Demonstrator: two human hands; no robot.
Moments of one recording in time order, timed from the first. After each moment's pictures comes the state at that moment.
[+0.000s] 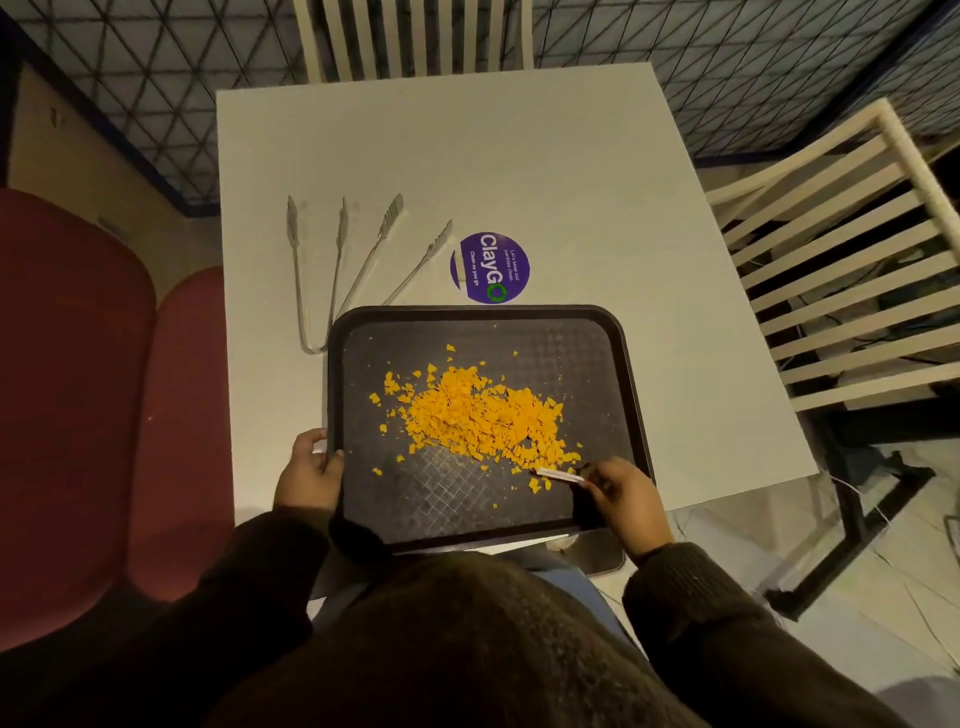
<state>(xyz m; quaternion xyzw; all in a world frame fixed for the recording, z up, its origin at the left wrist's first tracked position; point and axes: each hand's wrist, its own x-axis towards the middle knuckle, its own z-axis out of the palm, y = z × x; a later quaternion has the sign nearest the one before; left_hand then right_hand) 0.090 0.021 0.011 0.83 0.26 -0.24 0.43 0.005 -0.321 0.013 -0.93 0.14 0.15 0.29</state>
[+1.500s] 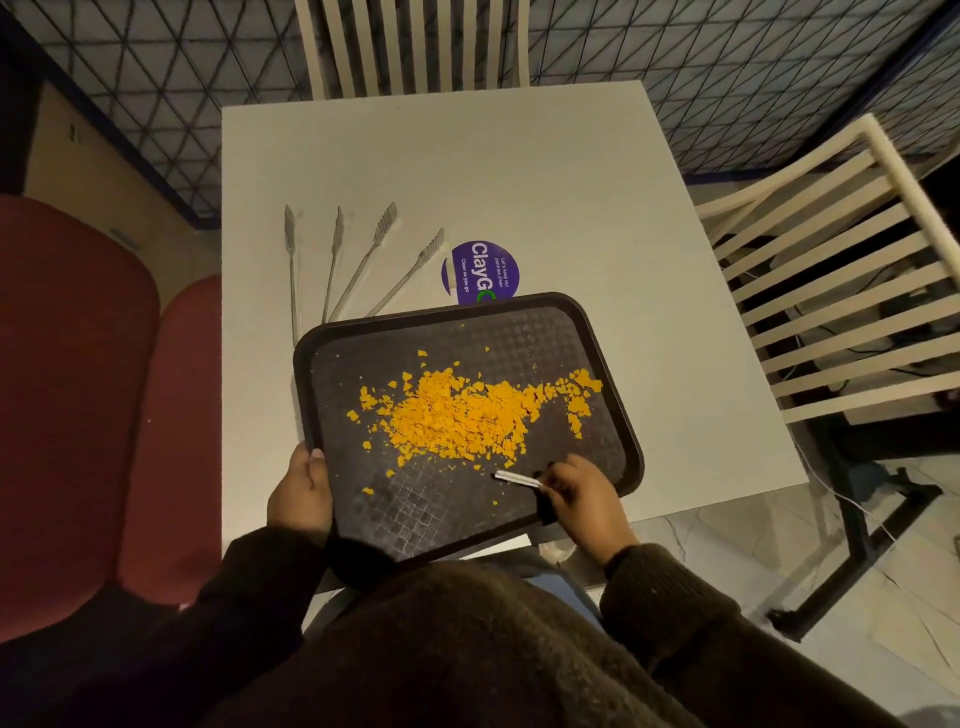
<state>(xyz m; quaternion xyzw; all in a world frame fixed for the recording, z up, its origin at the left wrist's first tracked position) 0.066 -0.003 0.030 0.88 0.24 -0.17 0.36 0.008 -0.303 0.013 -0.93 0.08 0.15 0.32</state>
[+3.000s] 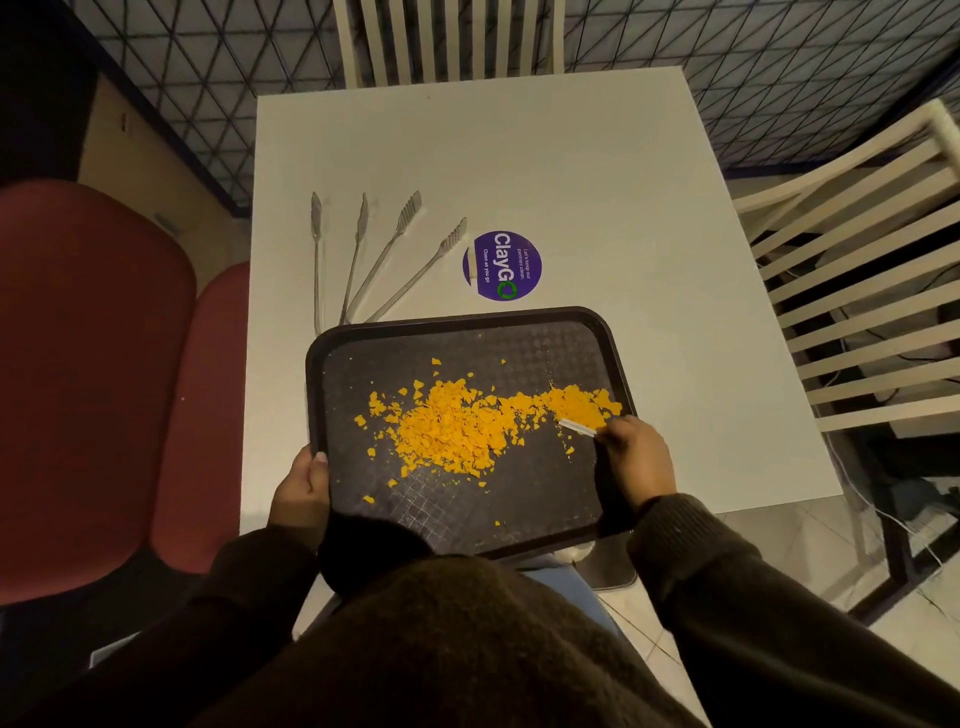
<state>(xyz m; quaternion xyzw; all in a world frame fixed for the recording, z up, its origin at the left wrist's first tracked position) 0.047 0.007 0.032 0.85 0.25 -0.17 0.42 0.045 -0.355 -0.012 -0.96 0.13 0.09 0.24</state>
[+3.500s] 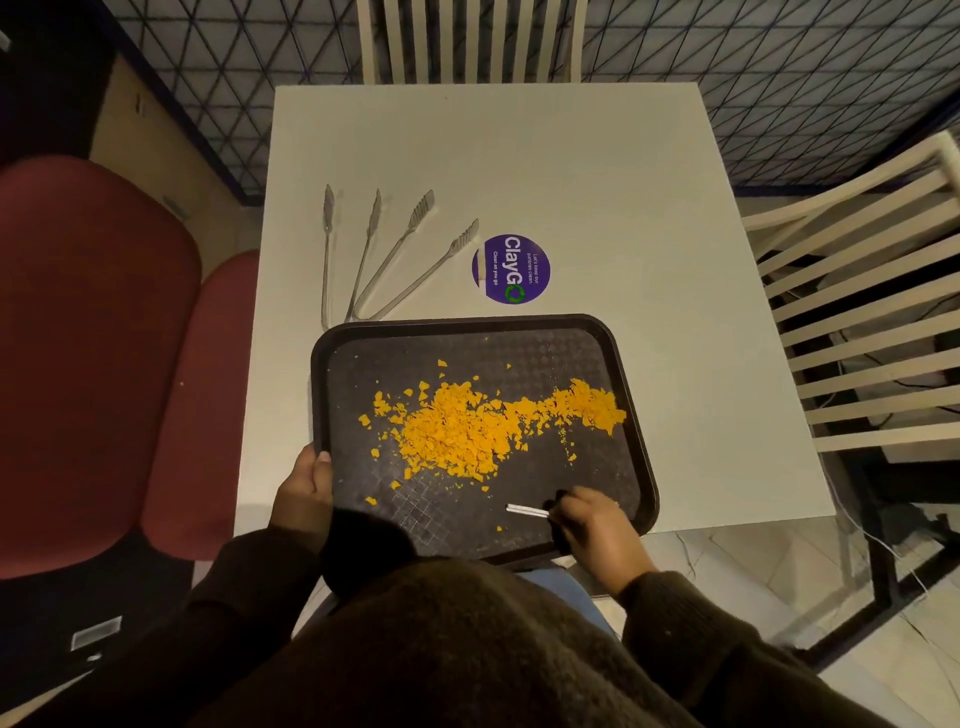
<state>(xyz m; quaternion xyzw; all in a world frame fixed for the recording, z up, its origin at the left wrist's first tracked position) 0.038 0.003 0.033 0.84 0.28 -0.17 0.43 -0.015 -0.317 0.014 -0.94 -0.06 0.19 0.28</state>
